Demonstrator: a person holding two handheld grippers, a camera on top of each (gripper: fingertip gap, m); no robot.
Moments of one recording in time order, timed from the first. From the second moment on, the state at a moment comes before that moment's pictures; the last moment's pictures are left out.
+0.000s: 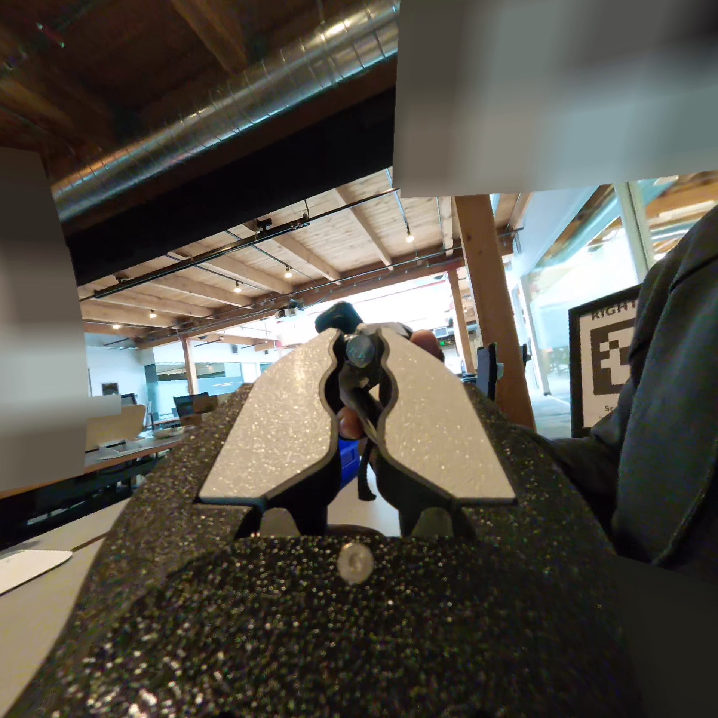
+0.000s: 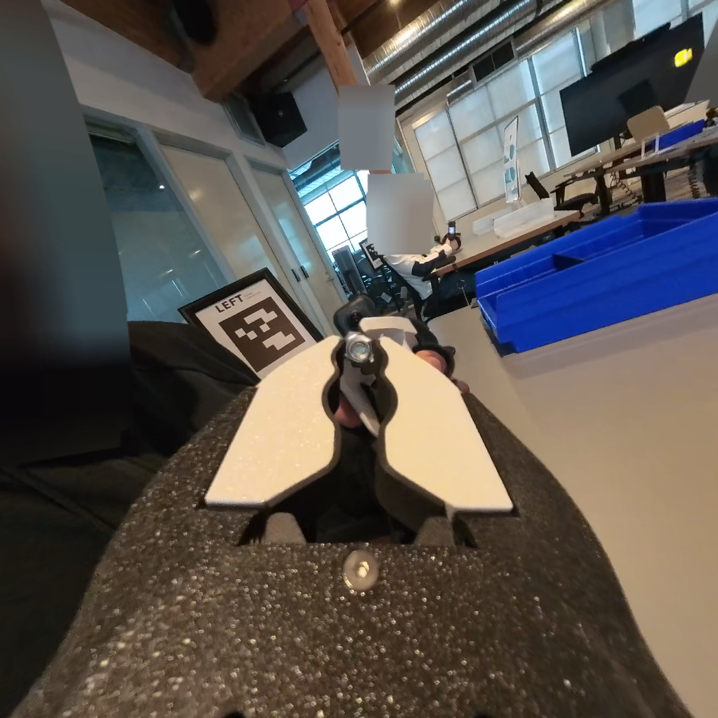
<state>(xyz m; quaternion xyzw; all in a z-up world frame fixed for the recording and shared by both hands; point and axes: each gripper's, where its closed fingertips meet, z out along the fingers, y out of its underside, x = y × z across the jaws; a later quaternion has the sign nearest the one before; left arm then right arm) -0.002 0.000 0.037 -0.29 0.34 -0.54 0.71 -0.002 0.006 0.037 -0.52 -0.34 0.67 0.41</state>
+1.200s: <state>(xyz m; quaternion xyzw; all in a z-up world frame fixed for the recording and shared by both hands) -0.015 0.008 0.046 -0.29 0.25 -0.73 0.57 0.008 0.013 0.027 -0.50 -0.49 0.35 0.62</state>
